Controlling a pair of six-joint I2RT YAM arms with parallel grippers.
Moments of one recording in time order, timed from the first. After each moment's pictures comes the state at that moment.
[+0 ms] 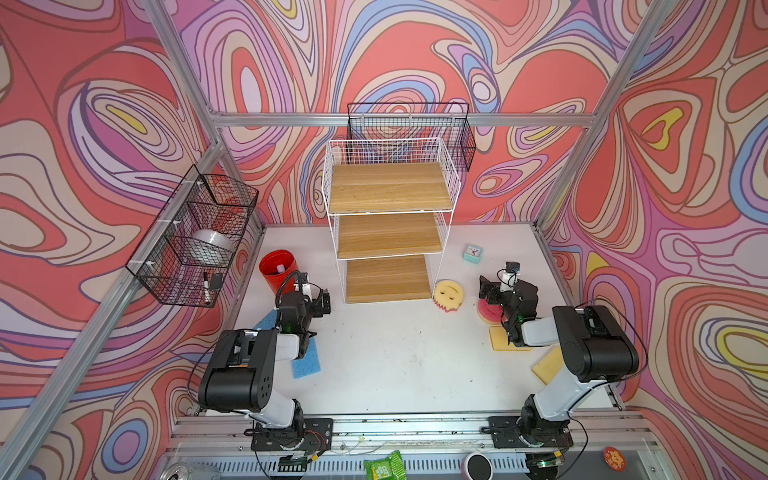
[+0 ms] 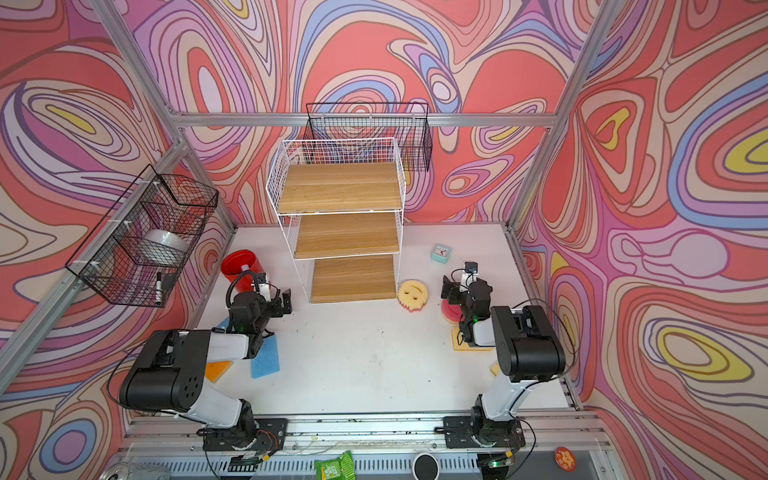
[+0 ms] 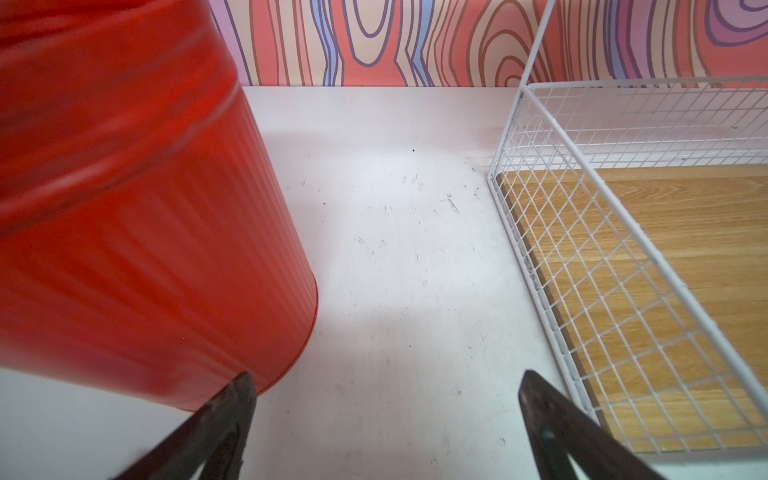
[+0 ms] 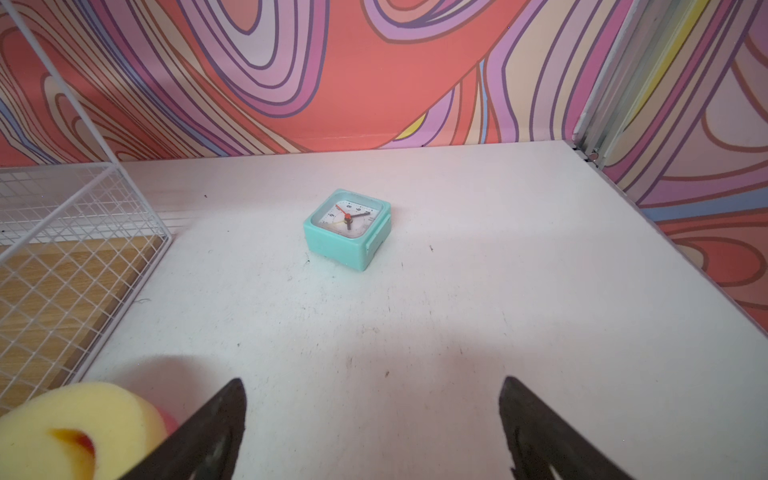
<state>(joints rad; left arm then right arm) 0.00 1.54 0.37 0.76 -0.01 -0.03 -0.01 1.71 0.47 0.95 -0.05 0.05</state>
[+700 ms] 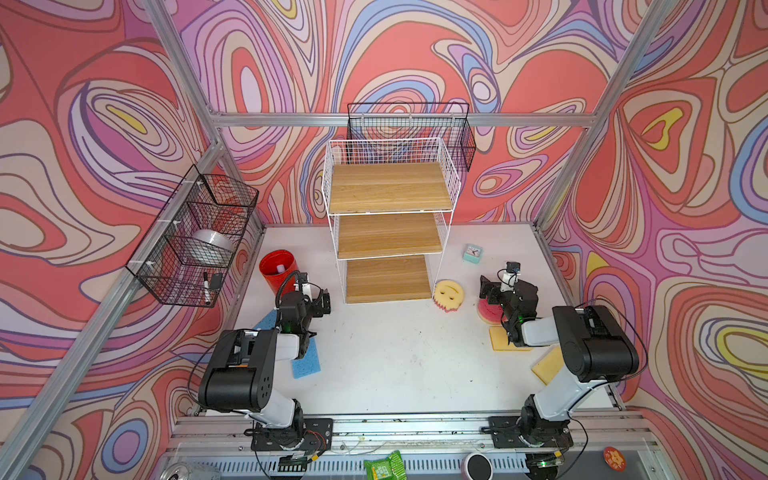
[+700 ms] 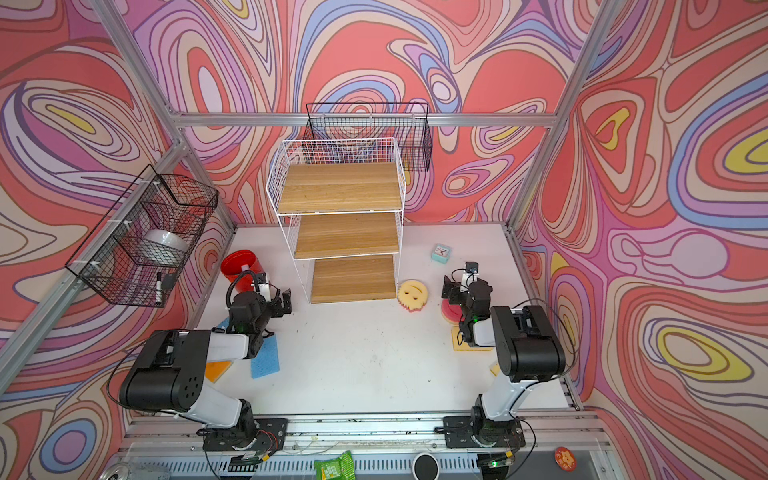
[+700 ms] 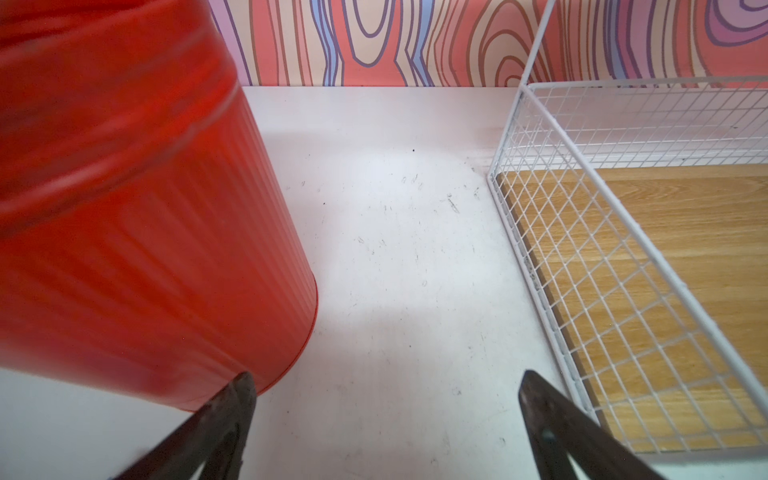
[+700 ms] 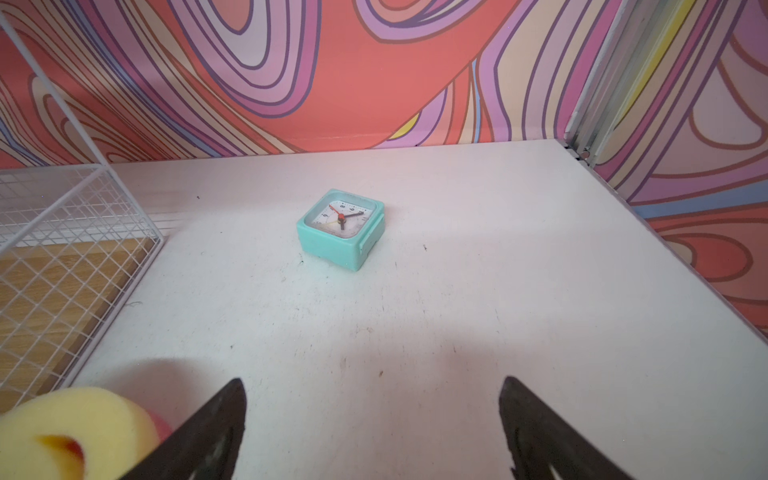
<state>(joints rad) 0.00 1.54 0.37 0.76 -0.01 -0.03 -0.01 1.71 0.47 0.95 -0.03 0.05</state>
